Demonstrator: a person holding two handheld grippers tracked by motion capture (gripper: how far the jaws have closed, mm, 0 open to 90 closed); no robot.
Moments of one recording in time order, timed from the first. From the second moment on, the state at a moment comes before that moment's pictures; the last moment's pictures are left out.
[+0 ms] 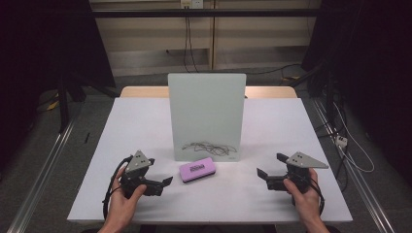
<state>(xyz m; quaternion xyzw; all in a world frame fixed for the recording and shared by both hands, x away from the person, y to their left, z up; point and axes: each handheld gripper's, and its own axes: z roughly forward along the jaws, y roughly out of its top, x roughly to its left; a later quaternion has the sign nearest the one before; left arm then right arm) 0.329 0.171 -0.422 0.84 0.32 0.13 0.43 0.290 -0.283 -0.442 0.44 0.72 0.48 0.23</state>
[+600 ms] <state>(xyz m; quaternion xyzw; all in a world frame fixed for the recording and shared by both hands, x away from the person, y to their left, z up) 0.351 0.120 -0.402 0.87 0.26 0.08 0.40 0.292 -0.280 -0.441 0.44 0.73 0.48 0.23</state>
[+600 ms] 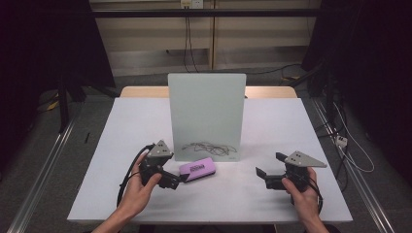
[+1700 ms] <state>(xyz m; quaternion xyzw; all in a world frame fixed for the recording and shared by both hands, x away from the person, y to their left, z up) 0.384 0.055 -0.397 0.94 0.16 0.03 0.29 0.292 -0.279 -0.442 0.44 0.73 0.48 0.22</state>
